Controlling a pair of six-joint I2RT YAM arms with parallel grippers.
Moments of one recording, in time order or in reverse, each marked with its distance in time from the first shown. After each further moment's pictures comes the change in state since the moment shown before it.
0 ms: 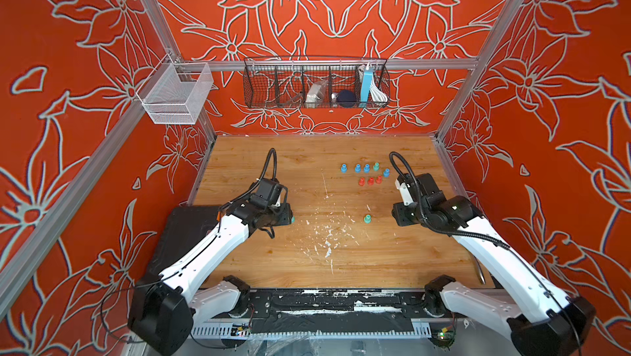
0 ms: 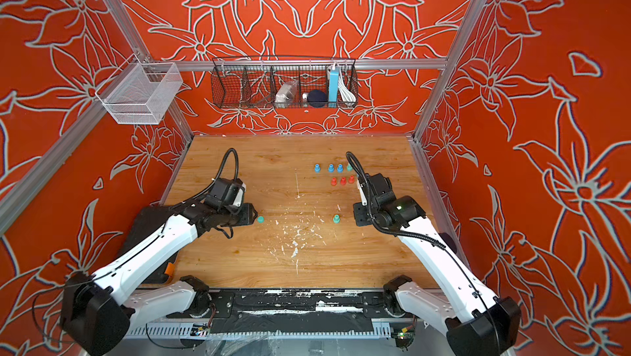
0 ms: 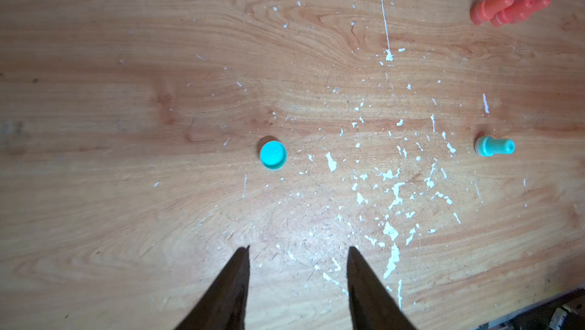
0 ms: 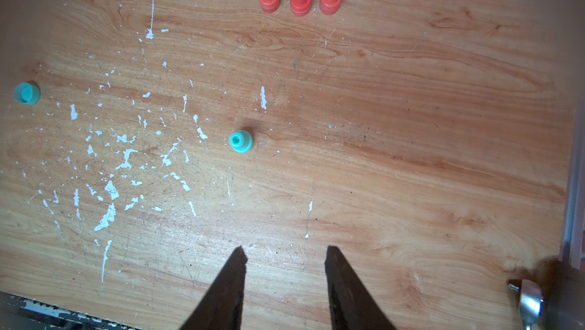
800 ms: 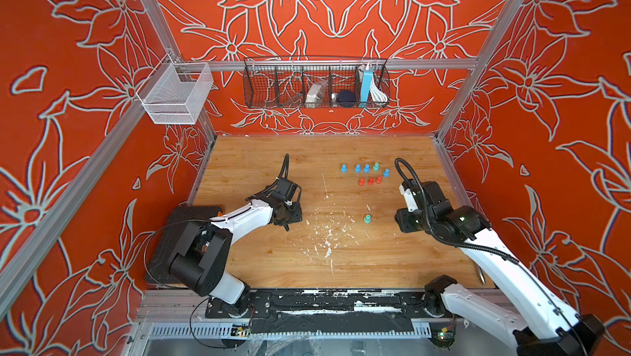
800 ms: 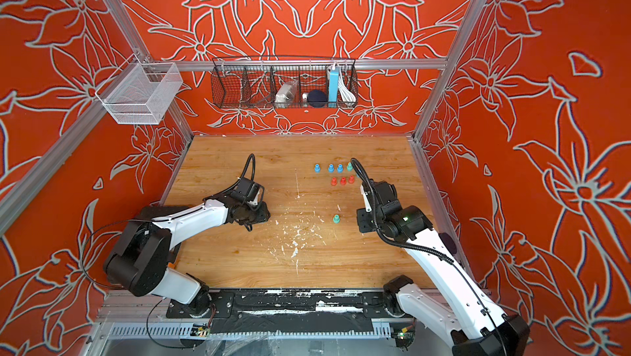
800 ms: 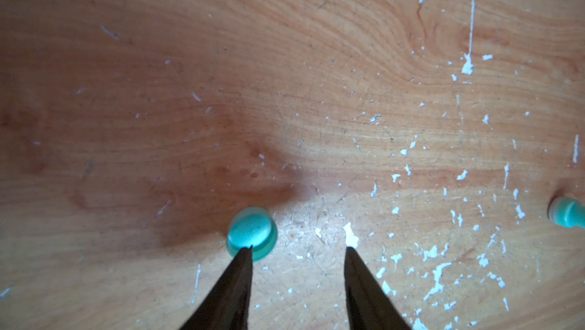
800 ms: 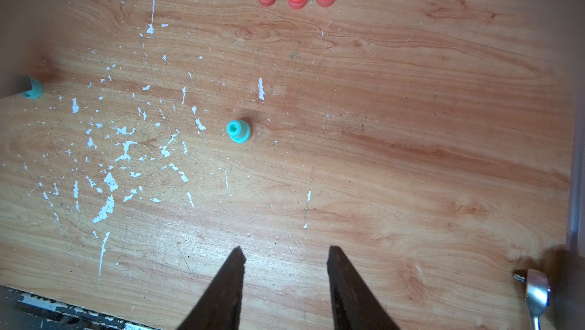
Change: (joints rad) left arm -0.006 0.347 -0.021 0.264 0.023 -0.089; right arm 0.000 -0.083 -0.061 0.000 0.000 0.010
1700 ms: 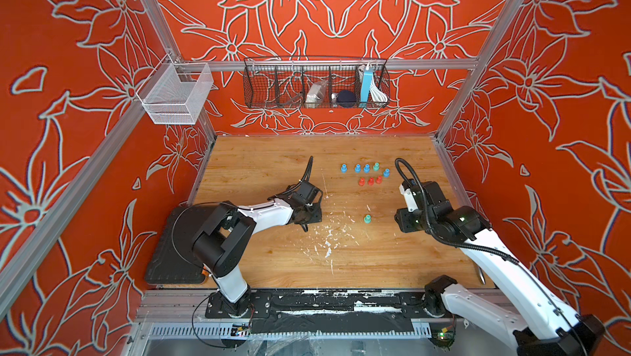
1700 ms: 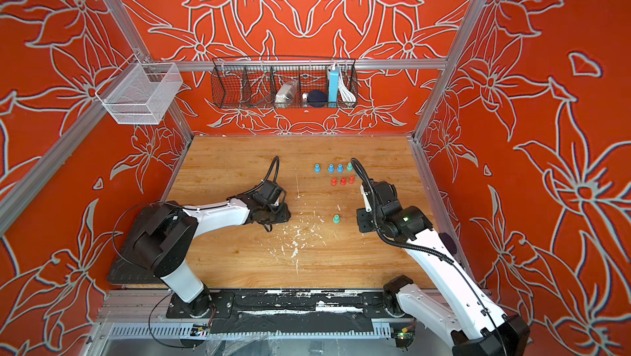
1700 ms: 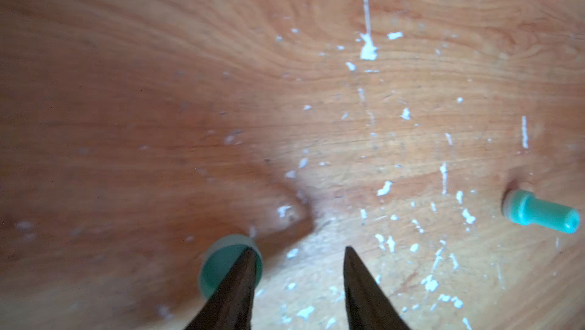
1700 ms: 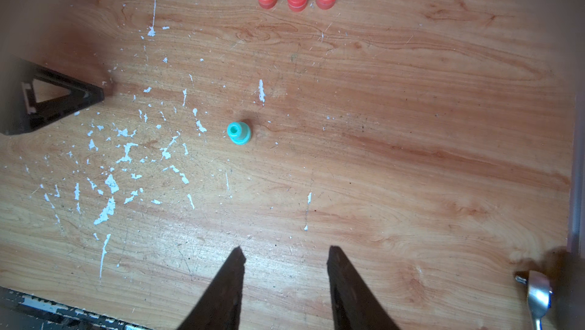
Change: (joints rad) left arm -0.202 0.200 0.112 0.173 0.010 -0.093; right arm 0.000 -0.003 -0.003 0.008 0.000 0.003
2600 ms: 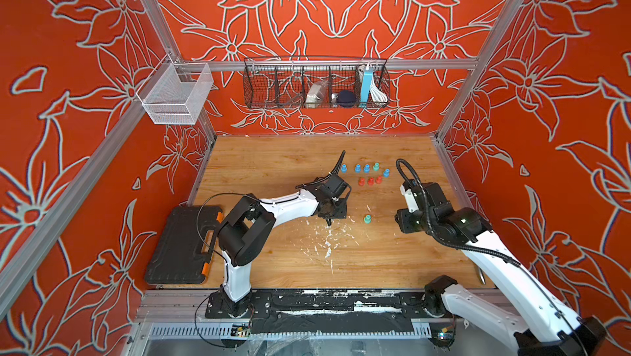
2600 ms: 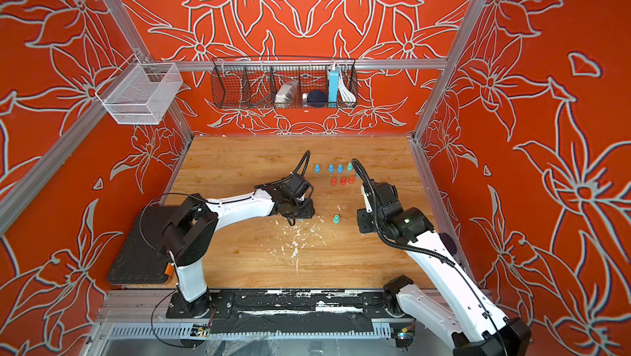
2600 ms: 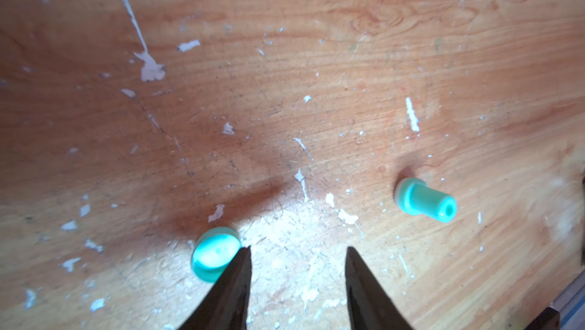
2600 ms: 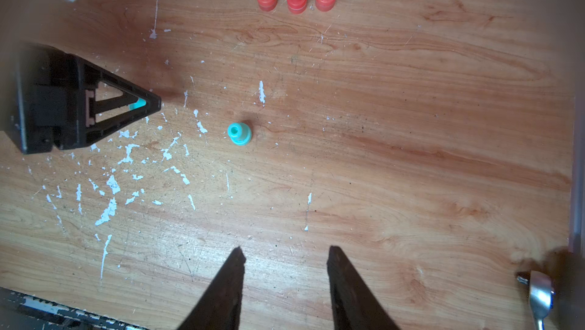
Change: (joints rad) left arm -0.131 0.130 0.319 -0.181 -0.016 0.019; right arm 0.000 -0.015 -0.007 0.003 0.000 0.003
